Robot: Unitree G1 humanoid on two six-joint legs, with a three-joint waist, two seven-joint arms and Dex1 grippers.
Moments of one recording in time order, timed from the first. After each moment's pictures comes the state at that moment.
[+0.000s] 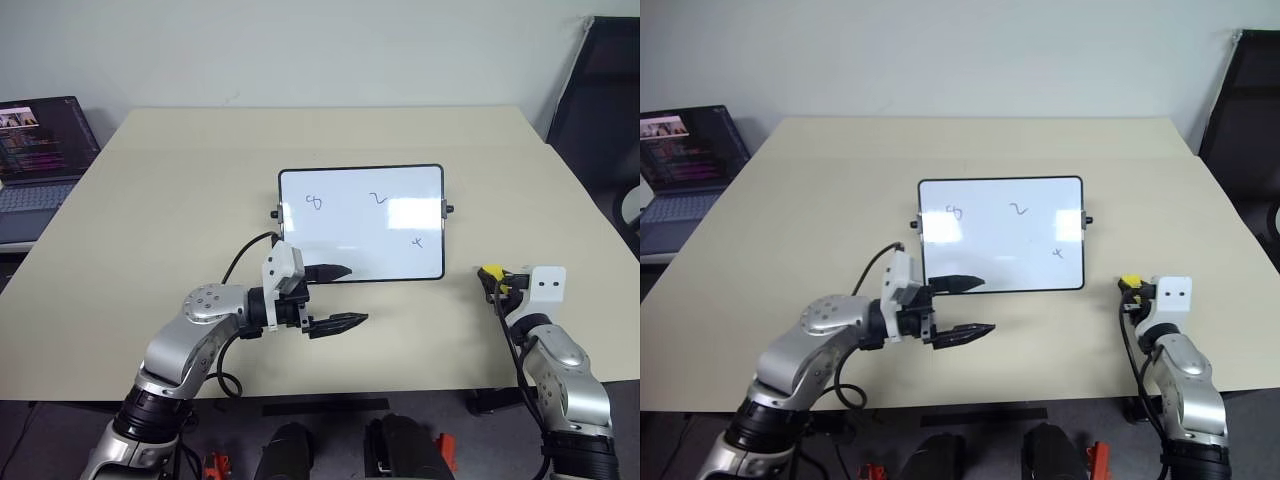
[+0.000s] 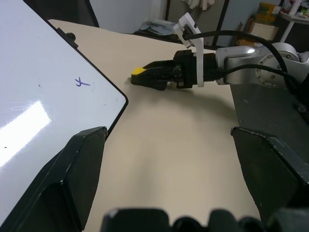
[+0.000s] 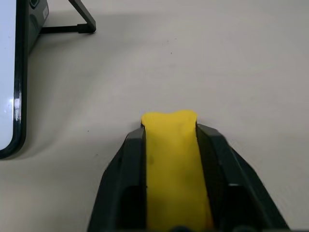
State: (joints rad) left arm -0.29 0.52 -0.15 -0.28 -0.50 0.44 -0.99; right arm -0.06 -0.30 -0.25 -0.09 0.25 0.34 0.22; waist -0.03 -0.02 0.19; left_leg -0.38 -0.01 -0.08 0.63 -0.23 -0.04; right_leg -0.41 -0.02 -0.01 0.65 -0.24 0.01
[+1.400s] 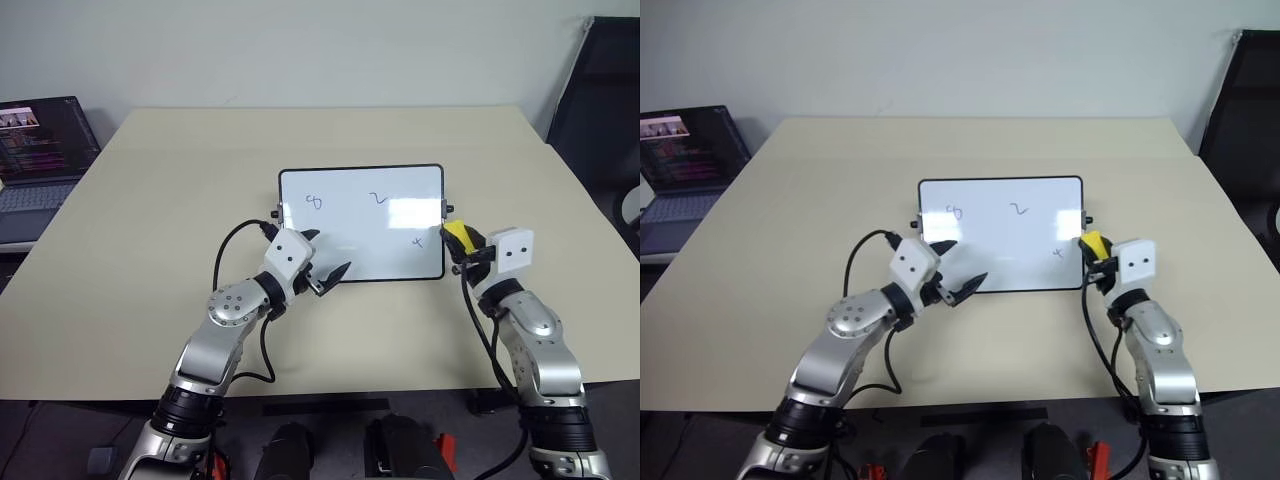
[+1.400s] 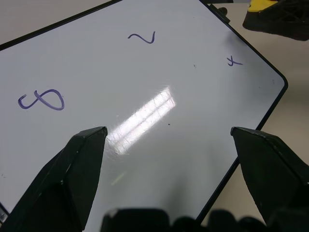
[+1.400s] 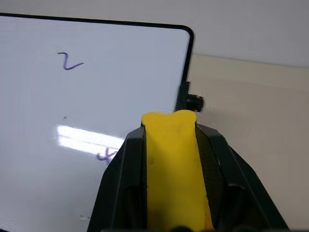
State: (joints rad) left arm -0.30 0.36 -0.16 -0.18 -0.11 0.30 -0.55; right arm -0.21 -0.26 -0.08 -0.15 0.18 0.20 0.30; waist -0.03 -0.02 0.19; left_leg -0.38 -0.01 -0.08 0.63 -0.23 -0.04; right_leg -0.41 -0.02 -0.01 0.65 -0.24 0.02
